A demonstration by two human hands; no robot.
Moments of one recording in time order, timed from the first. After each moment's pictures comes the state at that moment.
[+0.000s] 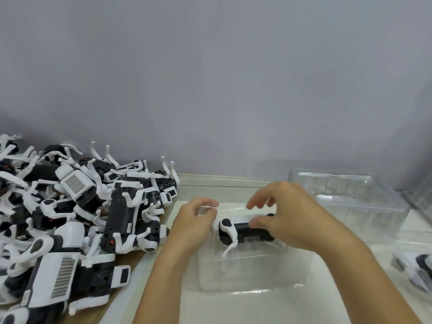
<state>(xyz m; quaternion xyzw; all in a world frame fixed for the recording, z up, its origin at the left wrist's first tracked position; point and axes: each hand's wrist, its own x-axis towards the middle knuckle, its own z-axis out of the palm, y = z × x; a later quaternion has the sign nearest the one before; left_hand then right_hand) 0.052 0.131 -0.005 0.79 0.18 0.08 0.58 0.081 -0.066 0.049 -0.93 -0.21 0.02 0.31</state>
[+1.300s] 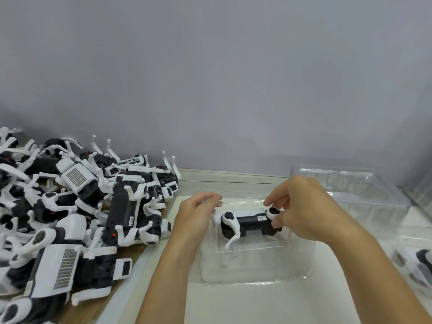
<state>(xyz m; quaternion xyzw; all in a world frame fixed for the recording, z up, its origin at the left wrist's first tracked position) 0.058 0.127 -0.011 0.72 0.18 0.10 0.66 0.087 -0.078 0.047 -0.95 -0.13 0.02 0.29</state>
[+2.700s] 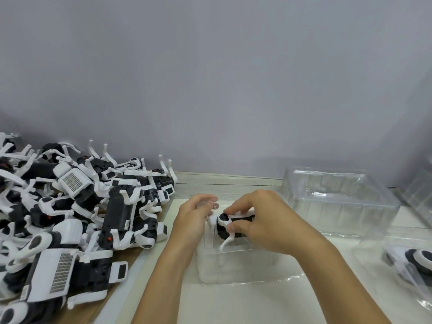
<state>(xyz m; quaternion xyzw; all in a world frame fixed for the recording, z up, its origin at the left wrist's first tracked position) 0.061 0.124 -0.011 0.72 0.17 0.10 0.67 0.078 -0.045 0.032 -0.91 -0.23 0.05 0.35</state>
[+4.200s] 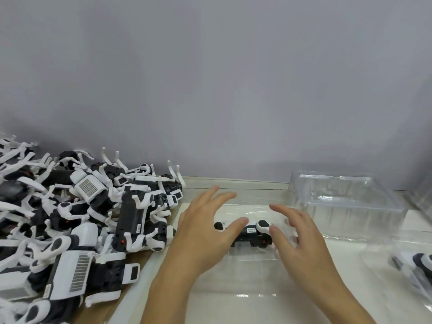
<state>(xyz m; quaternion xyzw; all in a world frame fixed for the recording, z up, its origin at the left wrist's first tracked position) 0.014 0.112 0.029 0.93 0.01 0.14 0.34 0.043 -0.075 -0.017 -0.81 -0.12 -0.09 0.56</state>
